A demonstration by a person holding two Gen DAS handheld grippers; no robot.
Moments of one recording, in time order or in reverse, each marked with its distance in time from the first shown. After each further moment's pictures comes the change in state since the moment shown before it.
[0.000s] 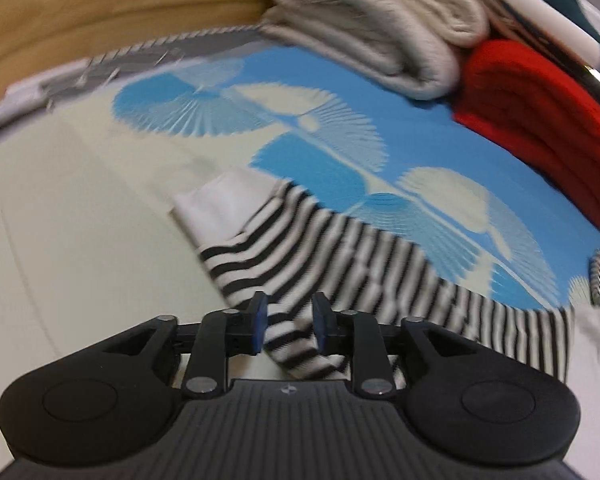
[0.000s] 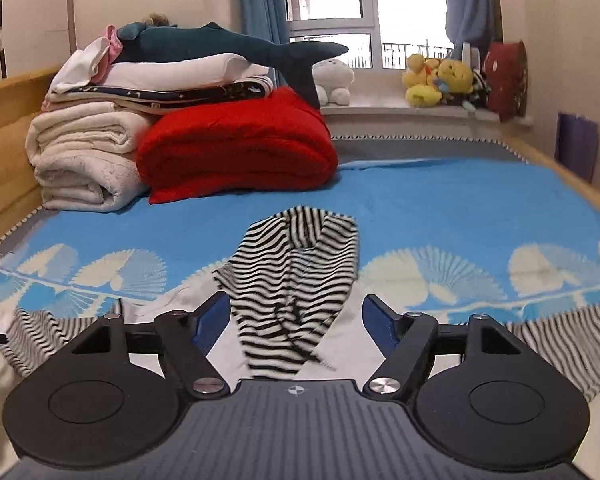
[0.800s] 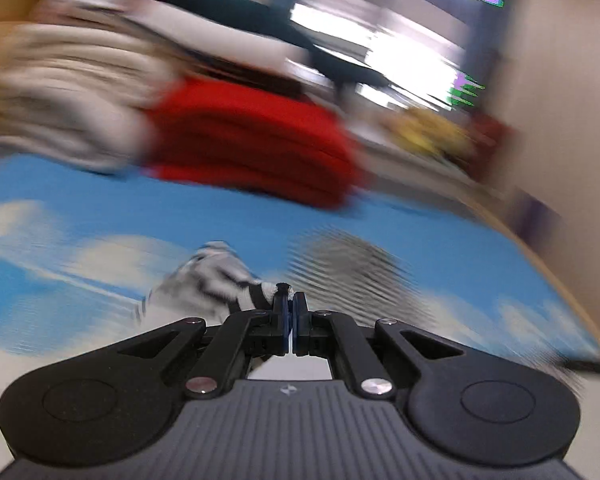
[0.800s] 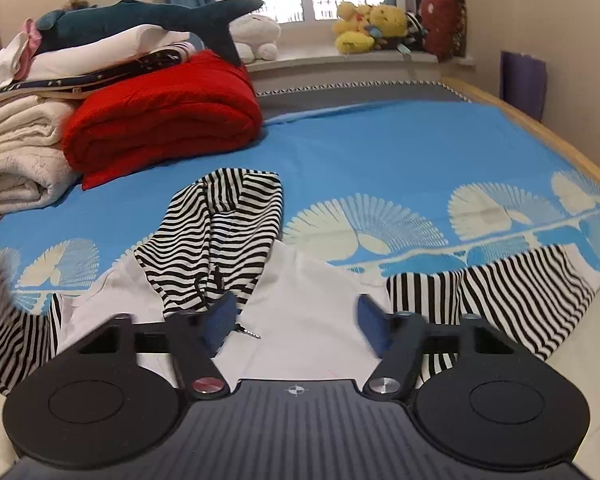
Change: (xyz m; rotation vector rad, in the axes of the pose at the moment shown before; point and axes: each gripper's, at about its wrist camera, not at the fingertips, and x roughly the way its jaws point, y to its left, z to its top) left arm -0.182 -0.225 -0.062 0.446 -0.098 -0.670; right arm 0.016 -0.064 -0.006 0.157 0.149 -0.130
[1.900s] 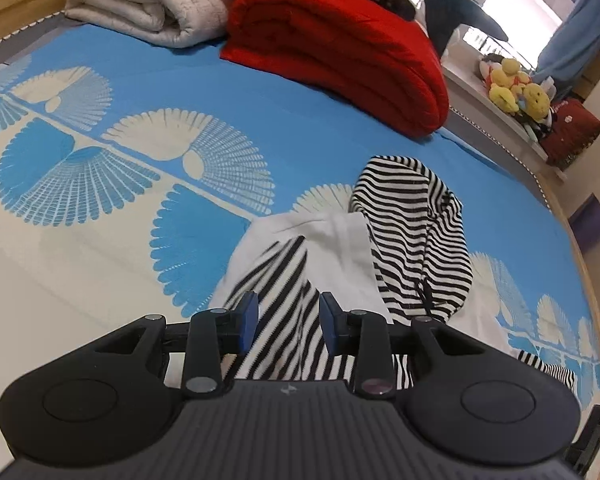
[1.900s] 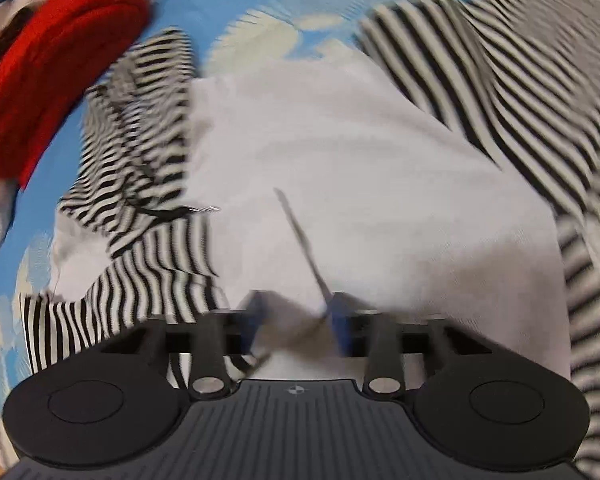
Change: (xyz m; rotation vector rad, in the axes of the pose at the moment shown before) left arm 0.040 0.049 -0.003 -0.303 0.244 0.251; right arm 0.122 -0.012 -0.073 0.406 0.359 0.012
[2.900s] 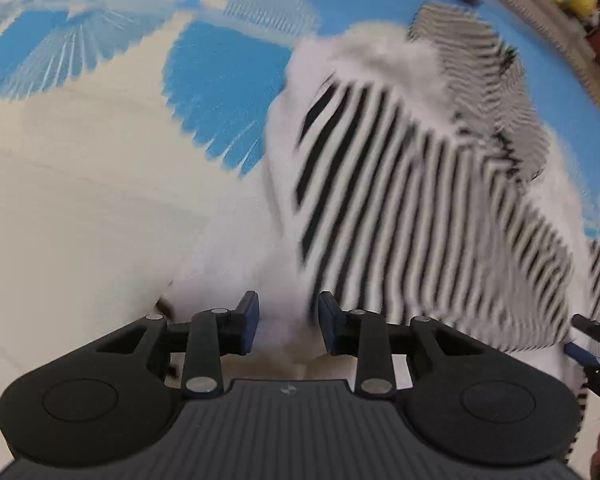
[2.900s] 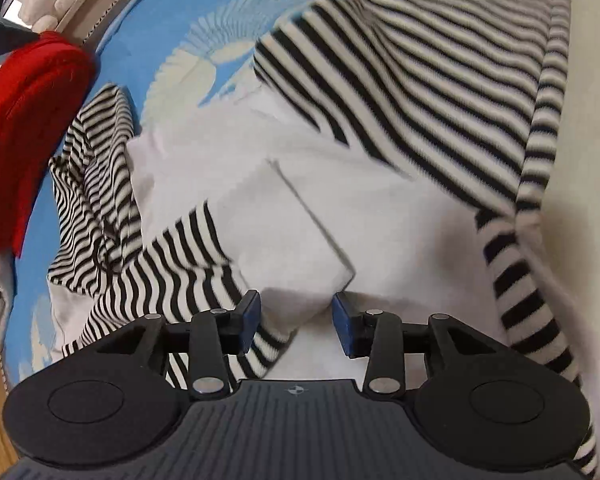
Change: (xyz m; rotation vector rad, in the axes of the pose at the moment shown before) left arm 0.072 0.018 -0.065 0.078 0.330 0.086; right arm -0.009 -0.053 0.026 0.231 0.023 -0.016
